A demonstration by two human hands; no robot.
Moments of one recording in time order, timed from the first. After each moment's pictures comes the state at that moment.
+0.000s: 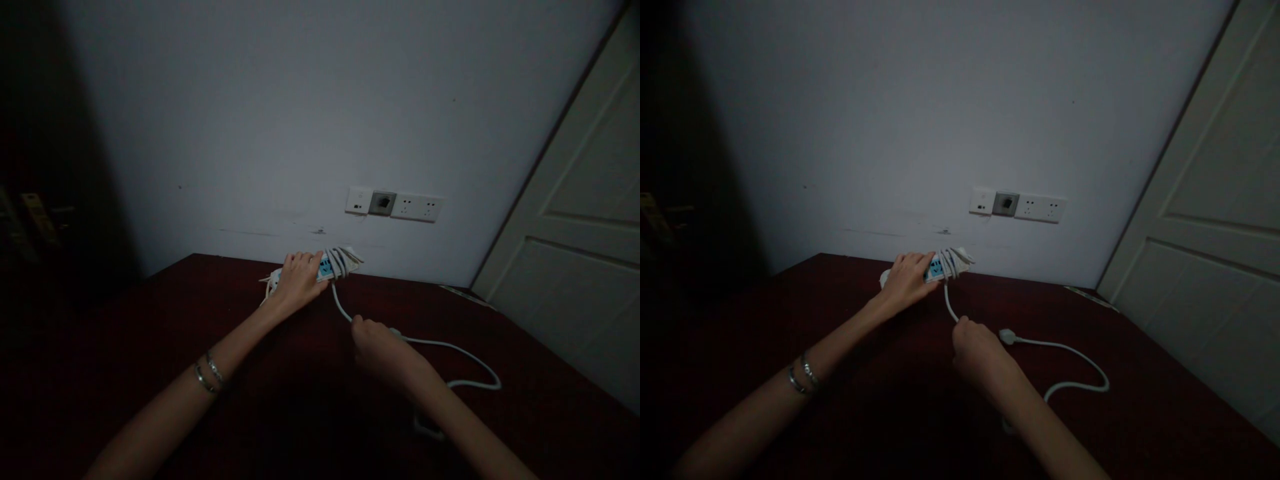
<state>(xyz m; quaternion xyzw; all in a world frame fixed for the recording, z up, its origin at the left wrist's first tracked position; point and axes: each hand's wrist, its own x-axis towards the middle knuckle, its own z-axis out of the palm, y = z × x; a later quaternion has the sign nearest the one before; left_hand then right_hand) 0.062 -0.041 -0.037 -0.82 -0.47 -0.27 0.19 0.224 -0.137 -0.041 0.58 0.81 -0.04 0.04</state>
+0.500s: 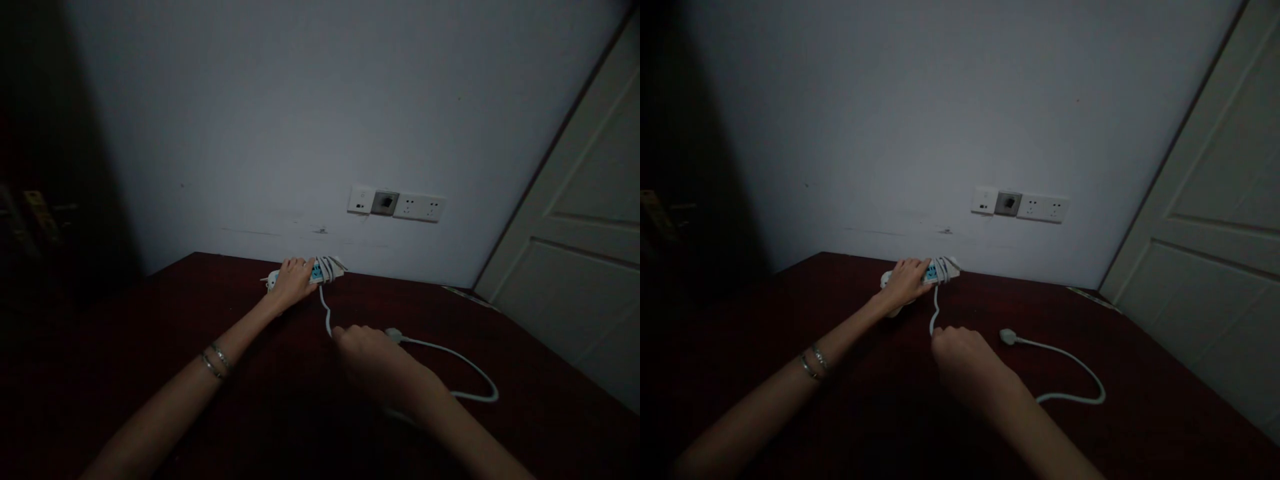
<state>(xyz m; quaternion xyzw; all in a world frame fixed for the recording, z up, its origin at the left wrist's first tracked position) 0.044 -0.008 -0.065 -0.82 -0.49 -0.20 0.22 0.210 -0.156 -0.034 0.47 0.88 0.04 0.02</state>
